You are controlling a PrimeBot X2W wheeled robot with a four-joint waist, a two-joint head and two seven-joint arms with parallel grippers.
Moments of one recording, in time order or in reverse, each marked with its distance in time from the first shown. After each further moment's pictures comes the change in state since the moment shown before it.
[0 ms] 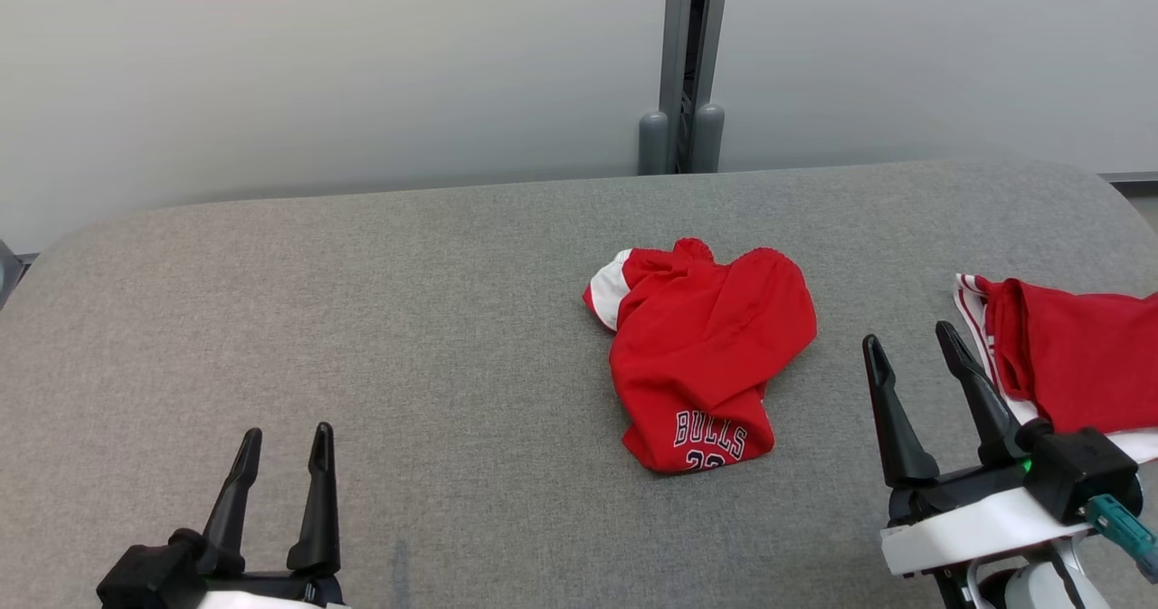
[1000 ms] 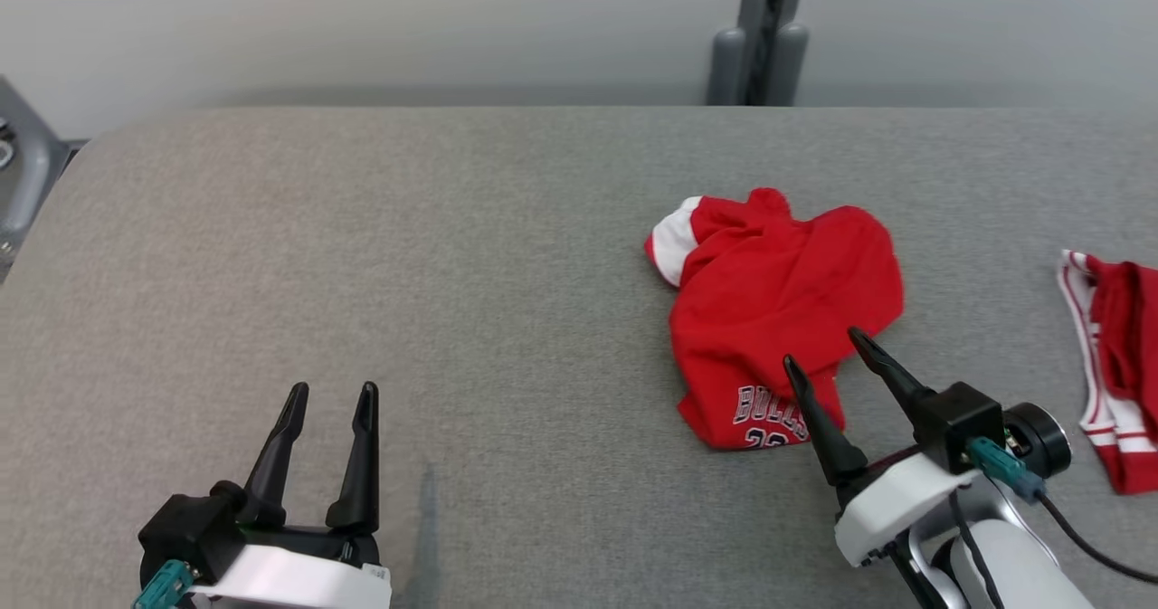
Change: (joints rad) left arm -0.090 -0.016 -0.046 0.044 0.001 -0.037 0.000; right arm -0.146 -0.058 0.173 0.193 -0.073 0.000 0.087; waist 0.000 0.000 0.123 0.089
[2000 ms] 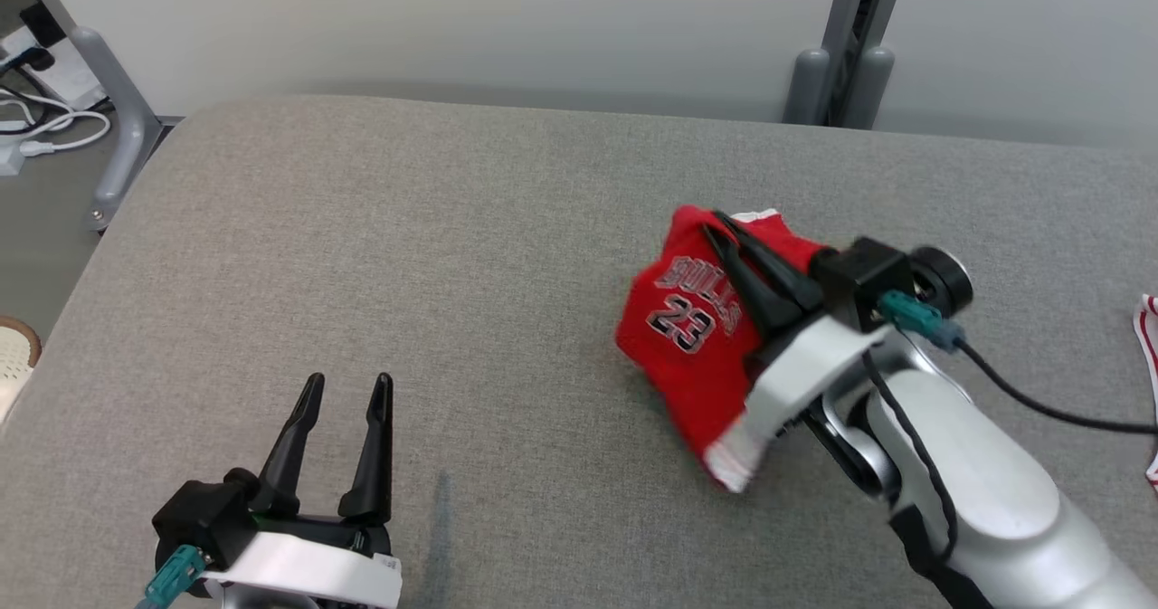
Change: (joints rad) left arm -0.035 -0.001 -0.030 0.034 -0.019 -0.003 0.000; right arm -0.346 -0.003 0.256 0.131 0.152 0.000 0.010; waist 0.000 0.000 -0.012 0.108
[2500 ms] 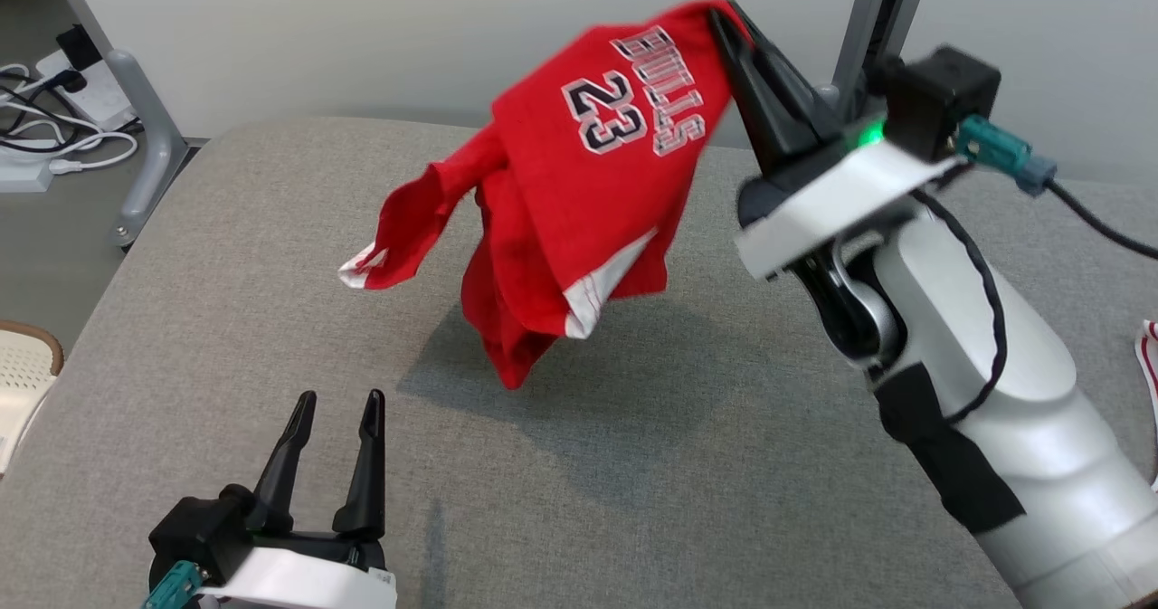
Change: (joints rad) left arm 0.025 0.001 0.013 0.002 0.007 0.011 0.000; right arm -0.306 0.082 -0.019 0.079 0.256 0.000 -0.089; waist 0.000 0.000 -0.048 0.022
